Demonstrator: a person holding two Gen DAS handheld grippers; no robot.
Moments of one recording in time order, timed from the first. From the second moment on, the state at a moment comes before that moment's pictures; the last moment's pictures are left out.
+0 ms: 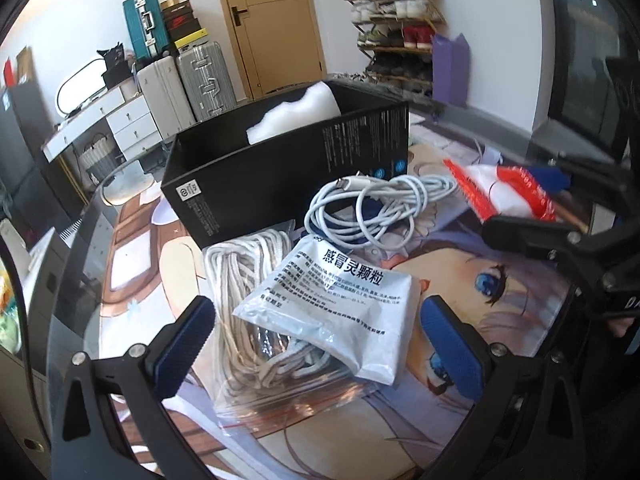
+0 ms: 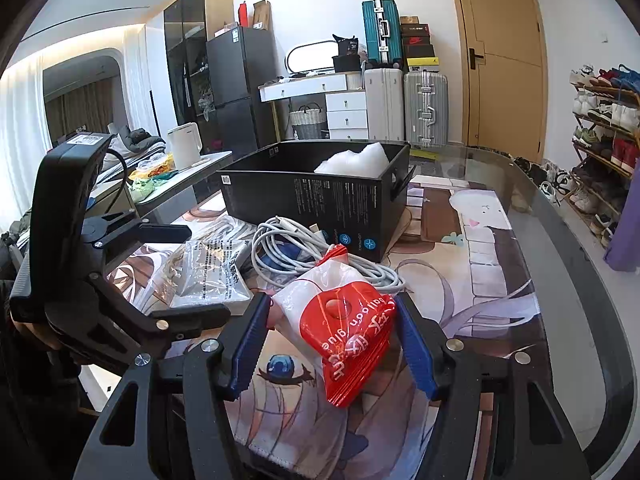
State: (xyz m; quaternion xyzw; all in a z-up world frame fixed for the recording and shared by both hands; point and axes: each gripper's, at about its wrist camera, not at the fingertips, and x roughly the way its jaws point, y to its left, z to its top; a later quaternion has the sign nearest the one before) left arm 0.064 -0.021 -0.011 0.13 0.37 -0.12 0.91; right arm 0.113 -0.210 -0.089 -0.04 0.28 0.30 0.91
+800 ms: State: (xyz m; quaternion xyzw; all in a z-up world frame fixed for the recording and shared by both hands) left arm 0.070 -0.031 -0.003 0.19 0.37 -0.16 0.89; right arm 0.116 -0.212 -0.093 -0.03 0.29 0.30 0.91
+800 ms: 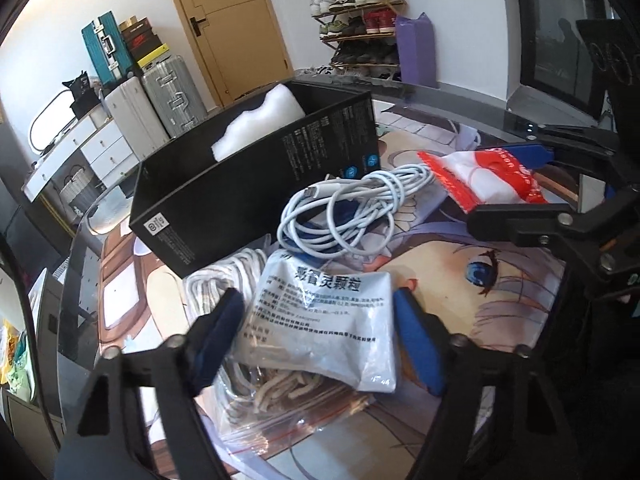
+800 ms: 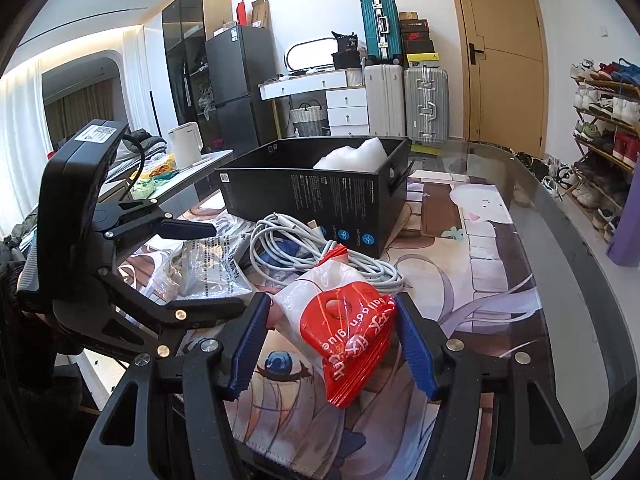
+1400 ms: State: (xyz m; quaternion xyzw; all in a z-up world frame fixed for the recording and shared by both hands) left arm 0.051 -0.005 0.022 0.10 0.34 -0.17 0.92; right arm 0.113 -0.211 -0.085 -0.04 0.28 0.30 0.91
